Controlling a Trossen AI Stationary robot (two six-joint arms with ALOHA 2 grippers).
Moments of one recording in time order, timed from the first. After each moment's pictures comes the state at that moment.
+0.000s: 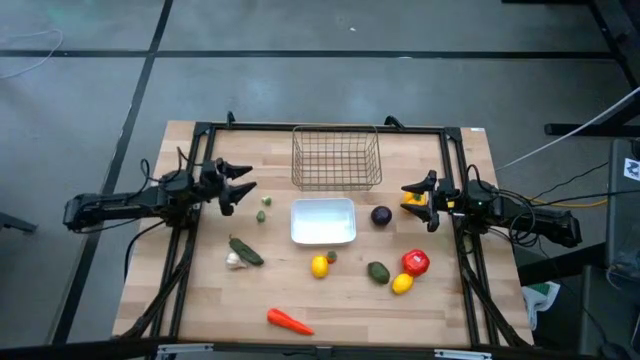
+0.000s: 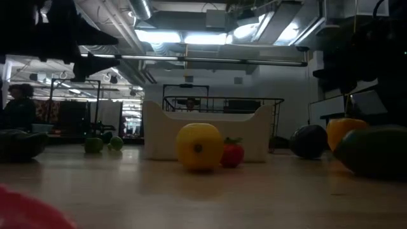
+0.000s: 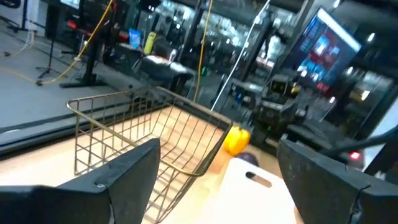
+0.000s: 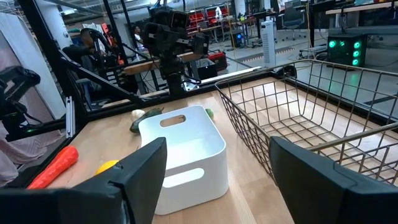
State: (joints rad) left arm 0.18 0.24 0.09 0.18 -0.20 -0.36; right arm -0.16 0.02 0.05 -0.05 -0.06 0.20
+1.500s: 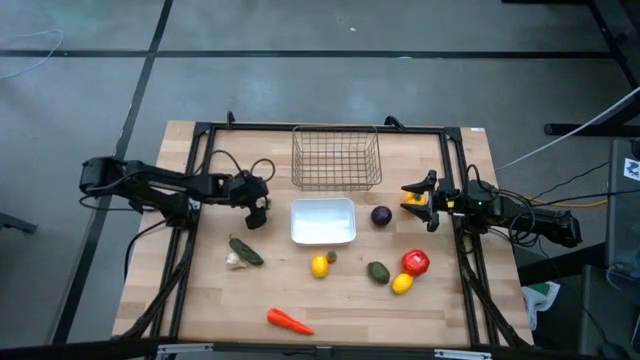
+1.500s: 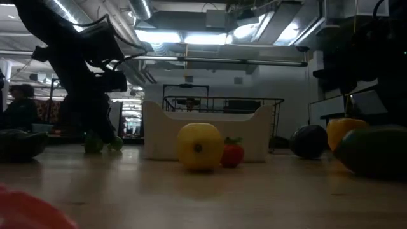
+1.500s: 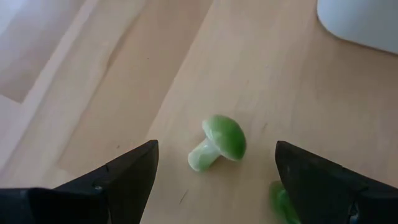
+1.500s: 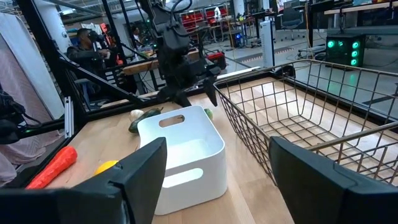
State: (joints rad) left arm 0.18 1.22 0.41 -0.21 -0.20 -0.18; right arm -0.16 0.02 0.05 -0.06 -0.06 0.20
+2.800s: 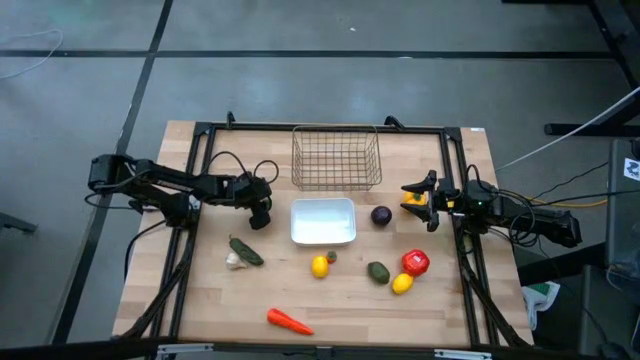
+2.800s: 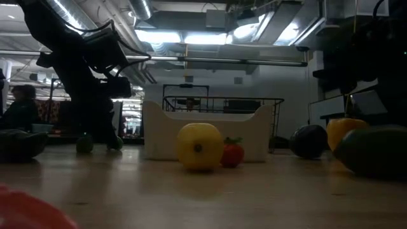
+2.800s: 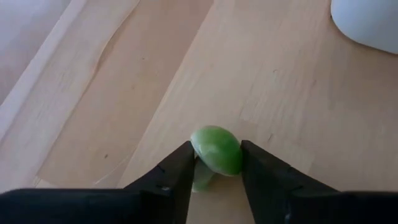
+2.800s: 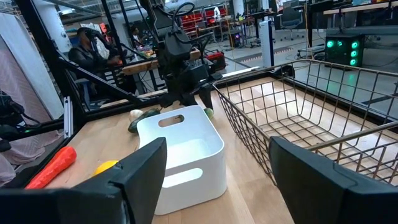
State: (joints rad) left arm 0.18 1.31 0.41 -0.13 -0.21 -0.21; right arm -0.16 0.02 0.05 -0.06 -0.05 0.20
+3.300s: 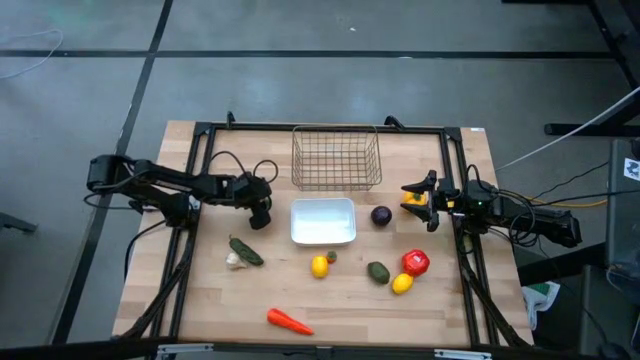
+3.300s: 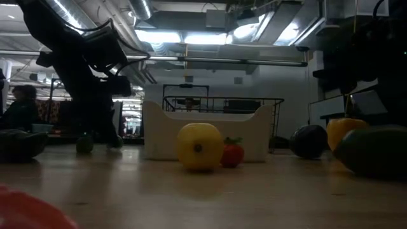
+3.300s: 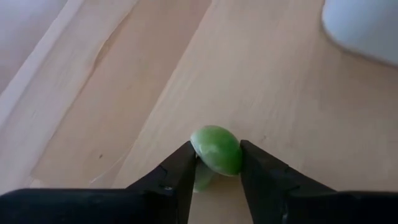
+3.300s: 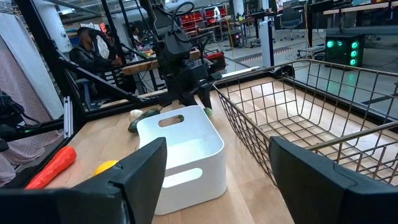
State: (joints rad) left arm 0.18 1.29 0.41 -0.13 -0.19 -0.23; right arm -0.16 0.02 0.05 -0.06 -0.05 0.20
